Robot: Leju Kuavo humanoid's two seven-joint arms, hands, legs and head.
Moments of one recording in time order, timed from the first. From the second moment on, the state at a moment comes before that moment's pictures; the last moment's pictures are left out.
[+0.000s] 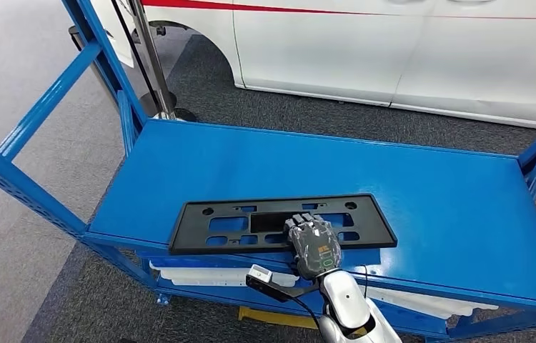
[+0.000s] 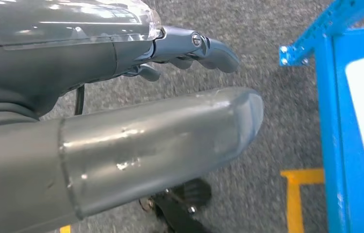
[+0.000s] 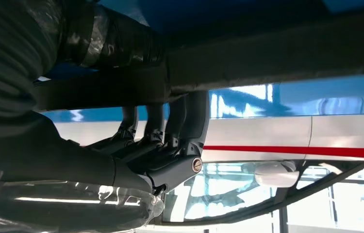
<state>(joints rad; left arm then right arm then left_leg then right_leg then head) -0.07 -0.10 1.29 -0.30 -1.31 0.03 -0.52 -0.22 0.07 0.47 -1.28 1.40 -0.41 0.15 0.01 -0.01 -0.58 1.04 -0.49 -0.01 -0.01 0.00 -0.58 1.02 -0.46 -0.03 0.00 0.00</state>
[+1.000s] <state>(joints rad) -0.07 -0.09 1.29 -0.29 -1.30 0.03 -0.53 -0.22 0.07 0.47 -1.33 1.24 -0.39 0.06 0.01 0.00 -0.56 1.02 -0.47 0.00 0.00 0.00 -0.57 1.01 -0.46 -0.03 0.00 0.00</state>
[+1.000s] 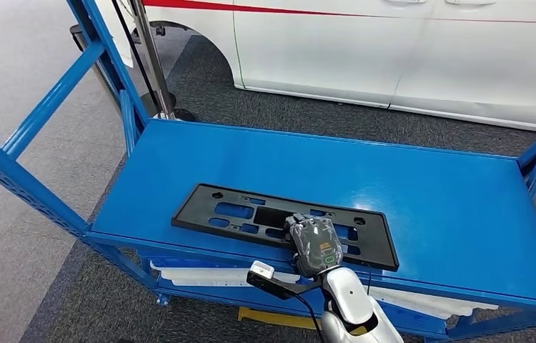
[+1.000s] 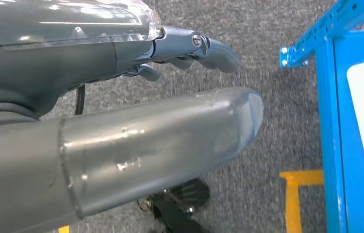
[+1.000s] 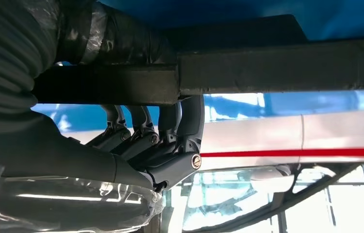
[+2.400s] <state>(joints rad) -0.07 -0.13 1.35 -0.28 -1.21 0.10 -0.54 0.17 0.05 0.42 -2.08 0.12 -0.30 -0.42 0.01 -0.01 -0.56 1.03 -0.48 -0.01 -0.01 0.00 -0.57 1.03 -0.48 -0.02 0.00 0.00</state>
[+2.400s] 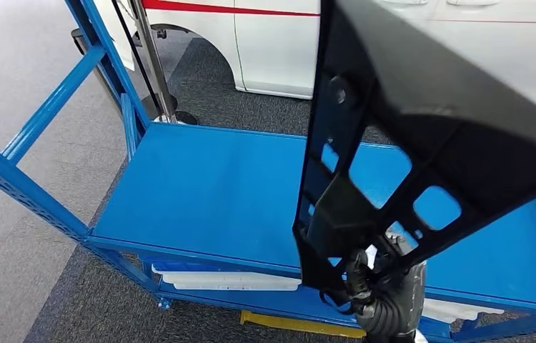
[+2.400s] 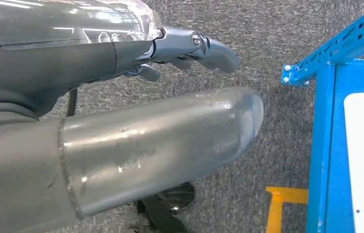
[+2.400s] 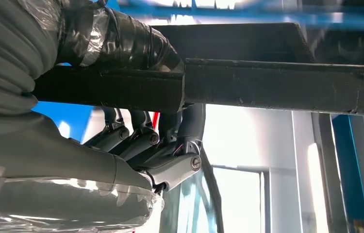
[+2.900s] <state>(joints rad) -0.07 -0.13 1.36 -0.27 -1.23 0.09 -0.51 0.32 0.02 0.43 -2.07 0.08 -0.24 -0.59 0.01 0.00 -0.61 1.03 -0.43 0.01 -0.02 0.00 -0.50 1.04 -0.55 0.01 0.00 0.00</state>
